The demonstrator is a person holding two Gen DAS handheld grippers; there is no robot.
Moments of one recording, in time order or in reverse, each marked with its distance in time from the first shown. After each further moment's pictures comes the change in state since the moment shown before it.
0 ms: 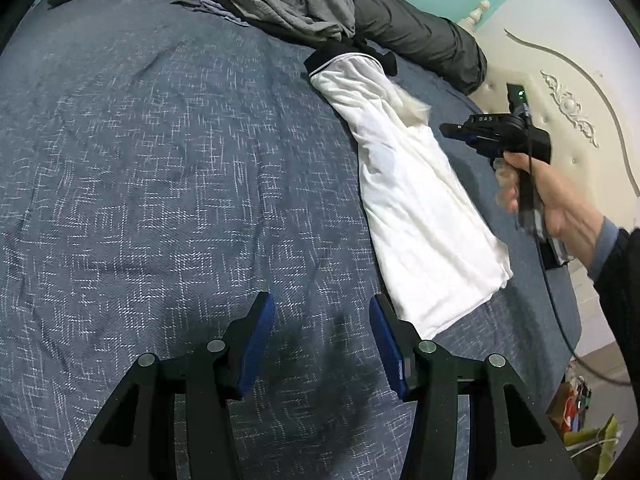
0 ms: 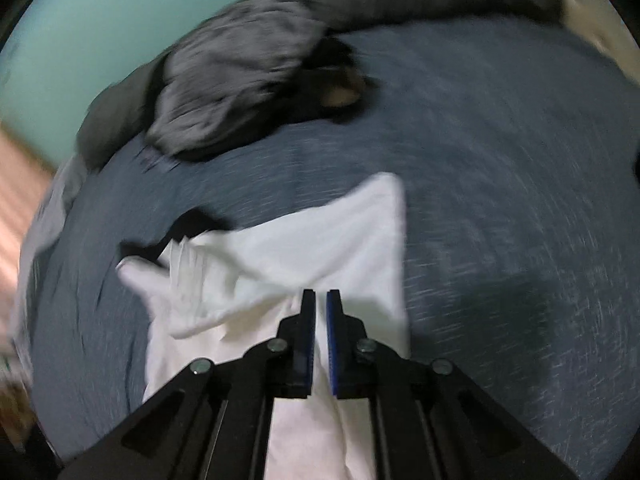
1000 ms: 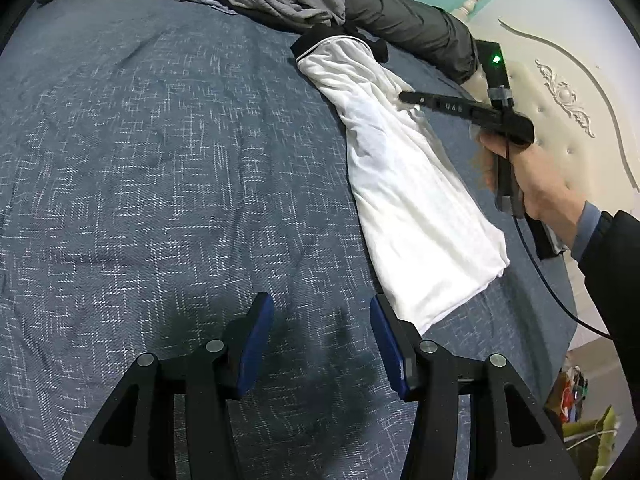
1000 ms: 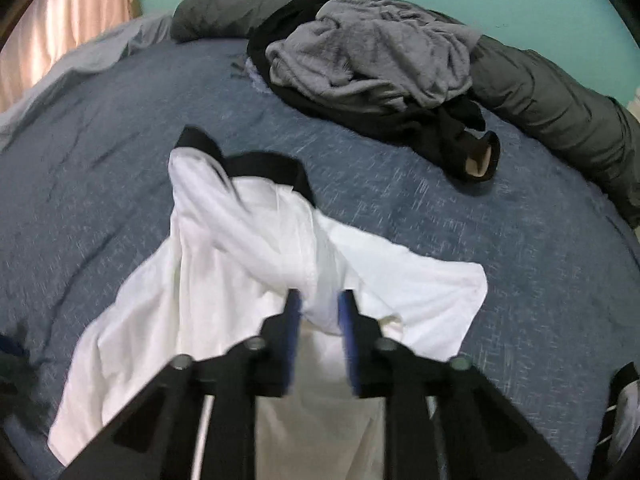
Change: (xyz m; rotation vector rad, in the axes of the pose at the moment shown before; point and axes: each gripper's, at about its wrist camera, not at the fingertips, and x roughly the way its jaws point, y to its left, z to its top) left arm 0.011 -0.006 -0.004 0.013 0.036 -0.025; right arm 0.021 0.098 -0.038 -0.684 -0.045 -0.056
